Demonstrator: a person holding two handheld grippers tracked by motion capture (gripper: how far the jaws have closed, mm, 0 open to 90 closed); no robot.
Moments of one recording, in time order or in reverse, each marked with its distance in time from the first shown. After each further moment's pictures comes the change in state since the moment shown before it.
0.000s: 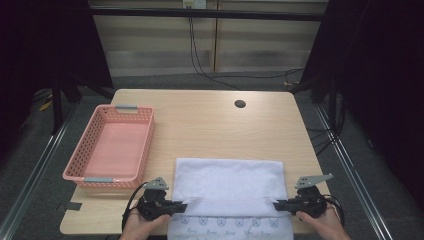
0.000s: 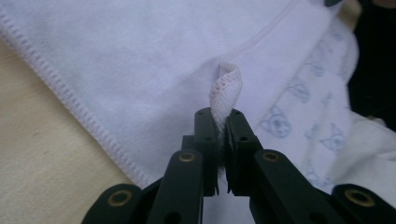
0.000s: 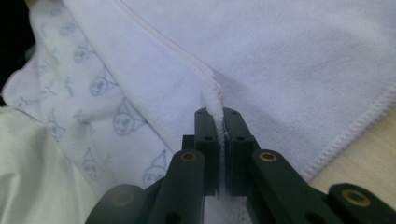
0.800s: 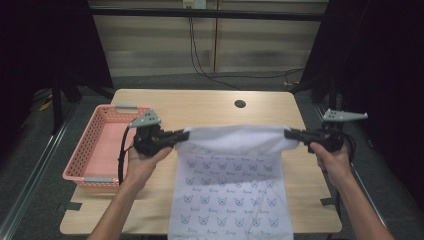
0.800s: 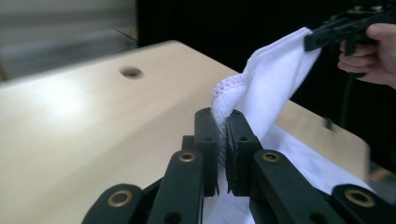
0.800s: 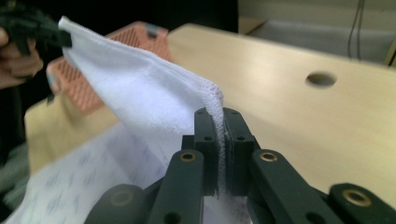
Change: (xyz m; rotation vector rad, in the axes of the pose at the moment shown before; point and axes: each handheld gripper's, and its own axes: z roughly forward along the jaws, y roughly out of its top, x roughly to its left) left arm 0.008 0.133 -0.065 -0.389 0.074 0.170; right arm -0.056 0.124 -0.078 -0.439 -0.040 -0.069
